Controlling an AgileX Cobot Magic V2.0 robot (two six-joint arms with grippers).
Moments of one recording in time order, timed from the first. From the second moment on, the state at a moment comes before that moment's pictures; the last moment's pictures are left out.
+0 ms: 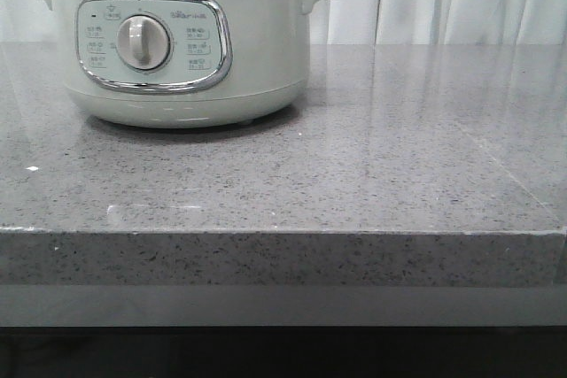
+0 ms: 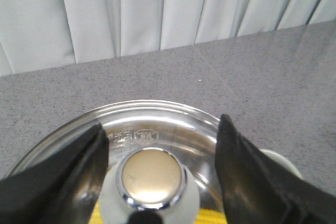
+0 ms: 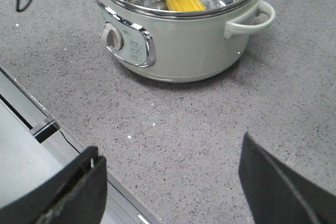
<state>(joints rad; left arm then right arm) -0.43 1.54 -1.52 -0.11 0.40 0.05 0.60 0.81 -0.91 0.10 0.63 -0.08</state>
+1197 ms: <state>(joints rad) -0.43 0.59 -0.76 -0.11 0.51 0.09 0.60 0.81 -0.91 0.10 0.63 -0.08</state>
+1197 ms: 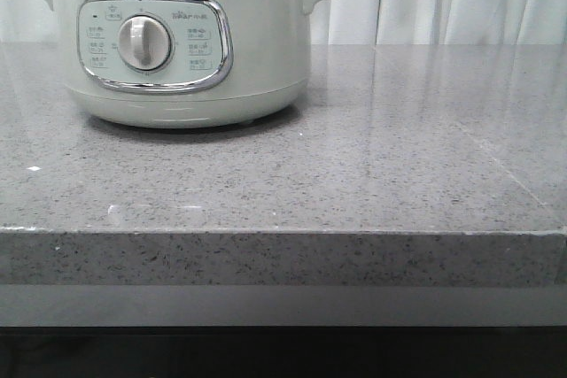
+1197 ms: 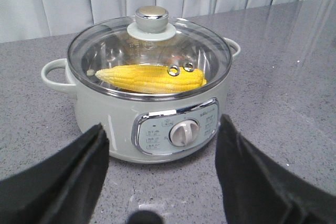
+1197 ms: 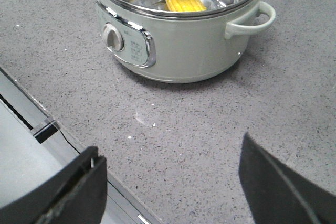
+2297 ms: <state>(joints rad) -0.43 0.52 -0.72 -0.12 0.51 0.09 0.60 0.81 -0.91 0.10 0.66 -0.08</state>
